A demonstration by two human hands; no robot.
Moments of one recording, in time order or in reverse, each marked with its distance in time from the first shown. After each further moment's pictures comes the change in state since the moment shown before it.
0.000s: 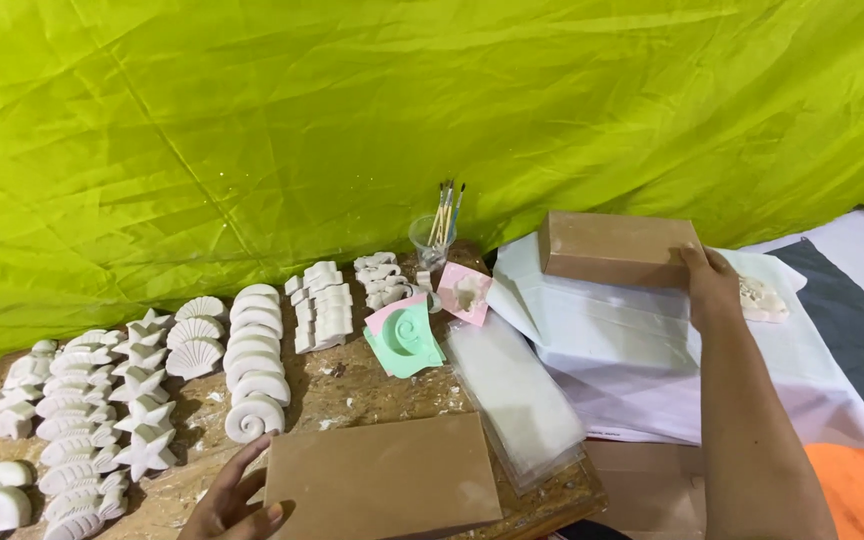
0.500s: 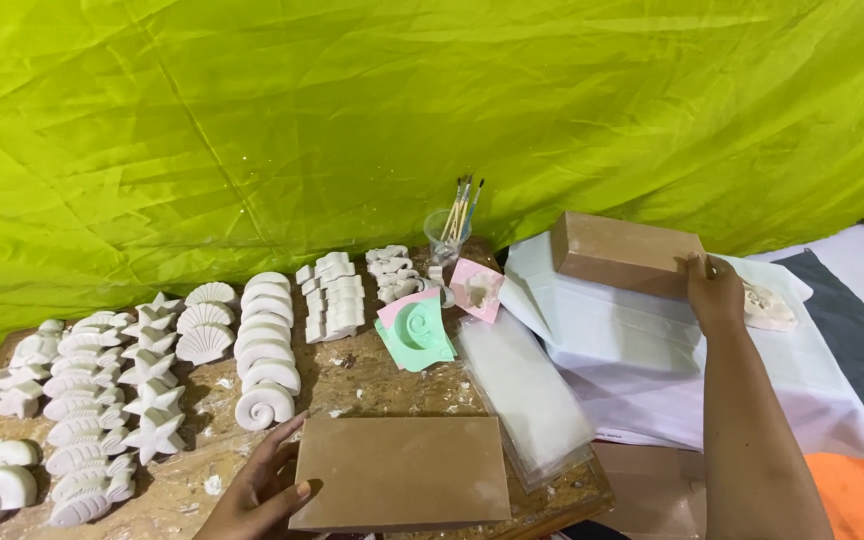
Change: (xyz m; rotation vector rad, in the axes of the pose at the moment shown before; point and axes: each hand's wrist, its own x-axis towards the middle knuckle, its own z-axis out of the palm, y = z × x) left_hand 0.021 -0.012 -0.003 0.009 -0.242 0.044; right_hand 0.003 0.006 0.001 -0.486 0.002 -0.247
